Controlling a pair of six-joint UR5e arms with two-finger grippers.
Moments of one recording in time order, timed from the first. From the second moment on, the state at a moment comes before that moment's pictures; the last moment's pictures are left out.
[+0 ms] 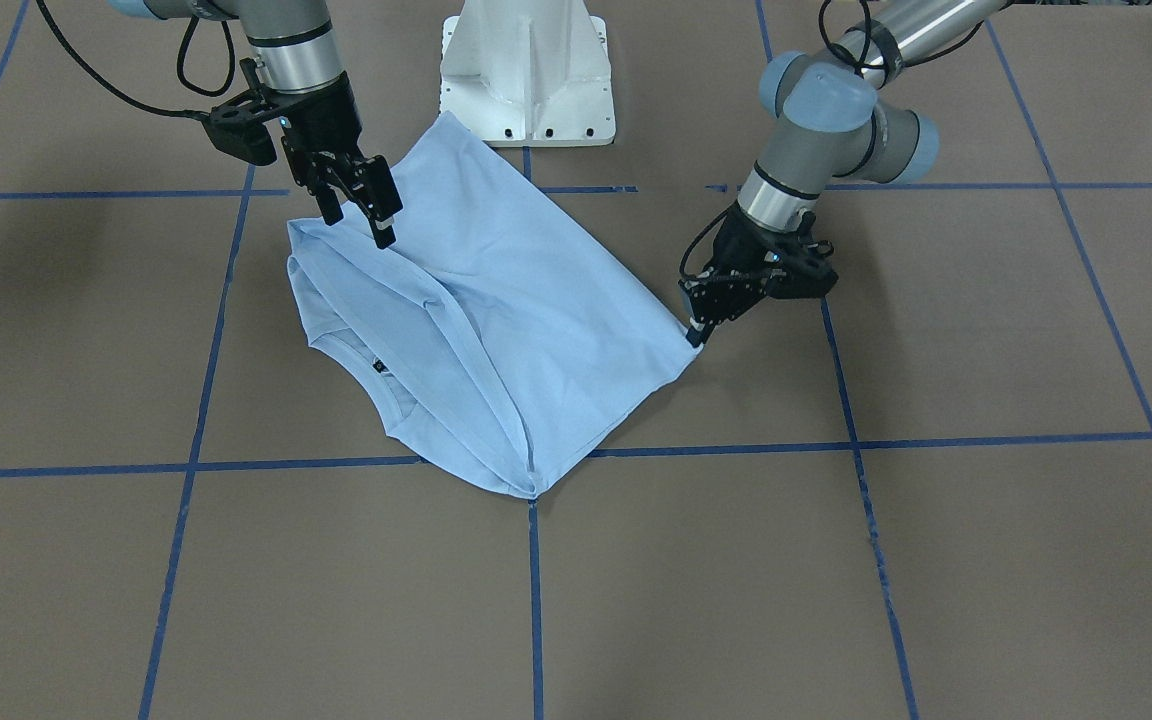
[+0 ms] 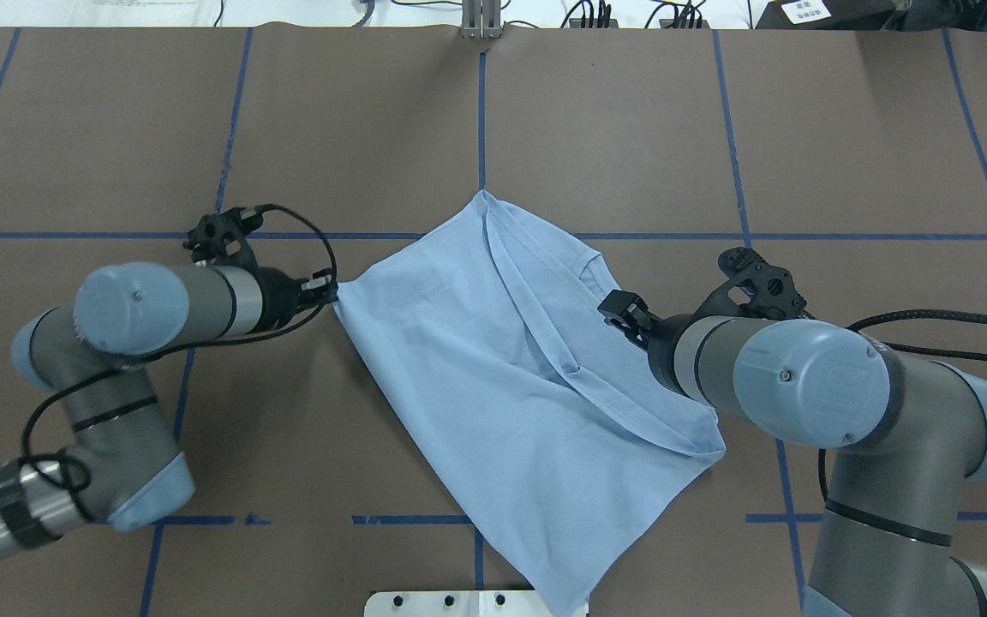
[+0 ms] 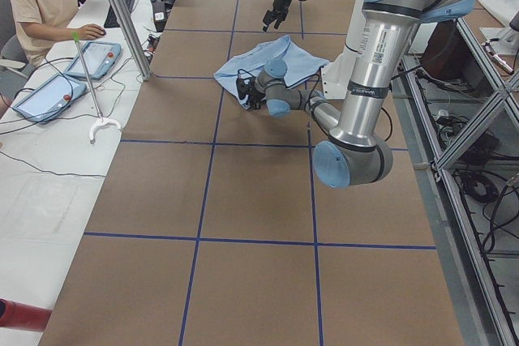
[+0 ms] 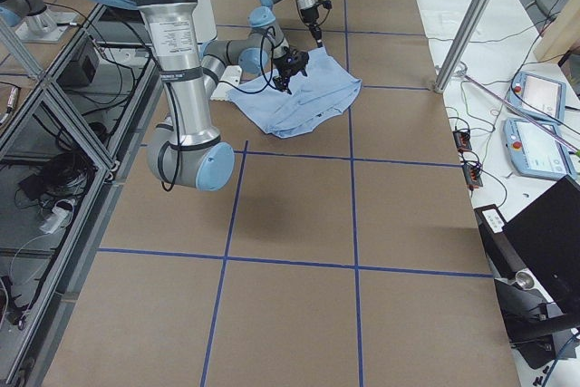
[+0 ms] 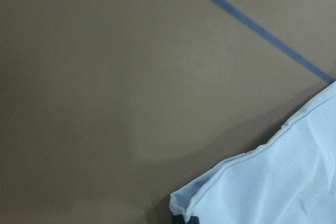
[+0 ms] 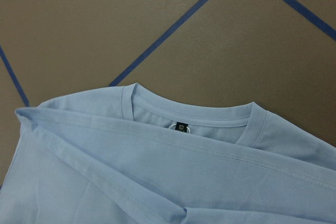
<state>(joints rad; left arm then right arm) -0.59 -1.98 -1.58 -2.32 -1.65 -1.58 0.39 -1.28 2.14 -1.47 1.49 2.02</state>
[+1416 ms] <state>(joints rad) -0.78 -2.21 -1.27 -2.51 -1.70 -1.49 0.32 -1.16 1.97 -1.40 1.41 1.67</state>
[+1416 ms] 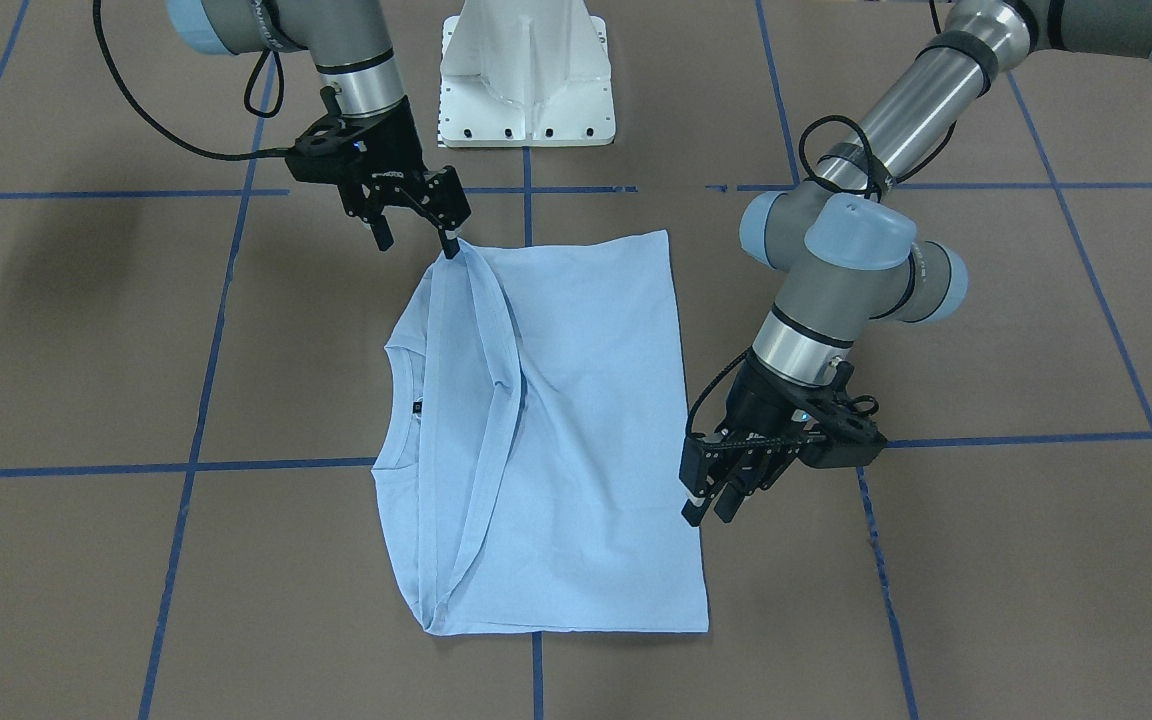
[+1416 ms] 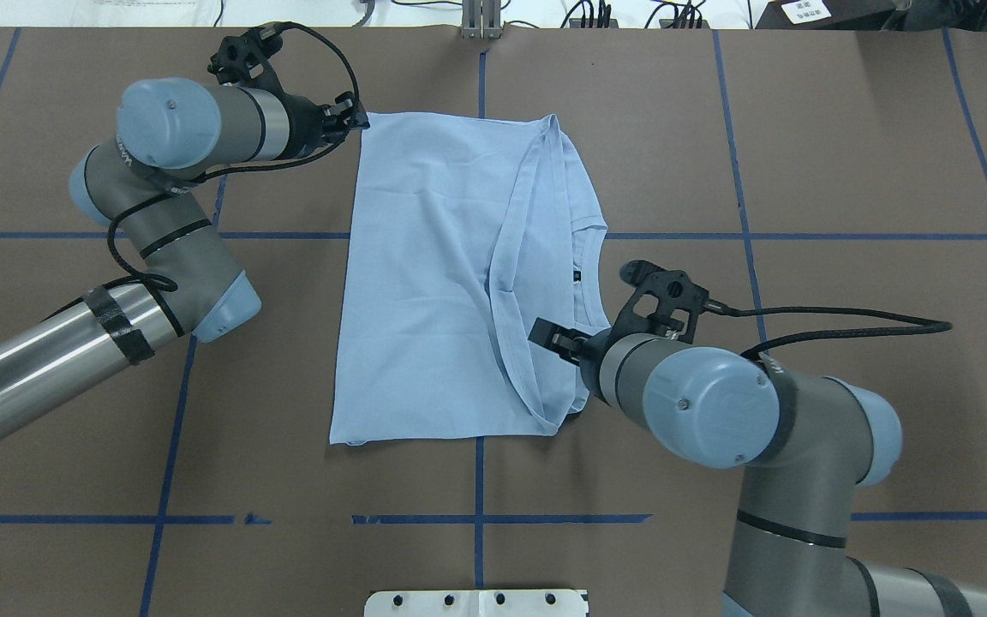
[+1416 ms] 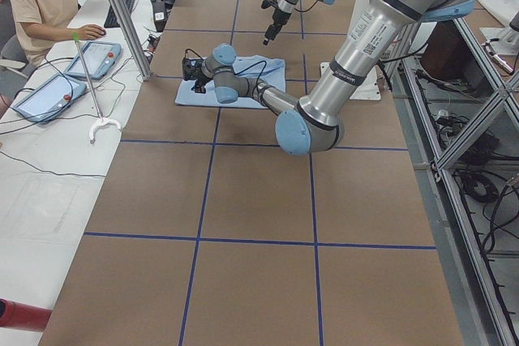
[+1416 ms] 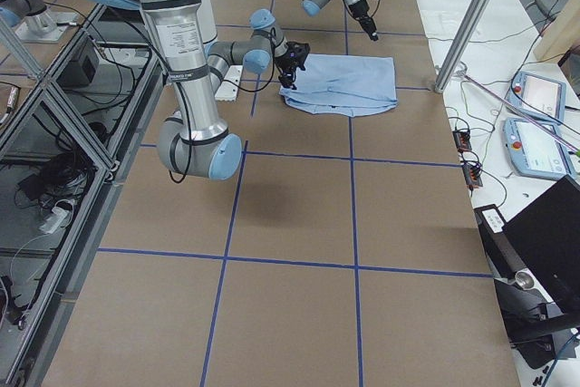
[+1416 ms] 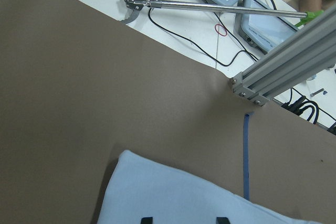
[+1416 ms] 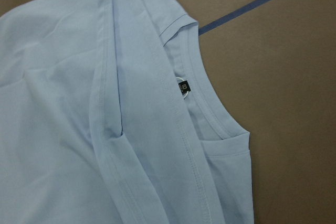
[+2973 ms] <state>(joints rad) -0.78 -2.15 -1.28 -2.52 -1.71 -1.48 0.24 -1.05 1.79 -1.39 1.35 1.01</state>
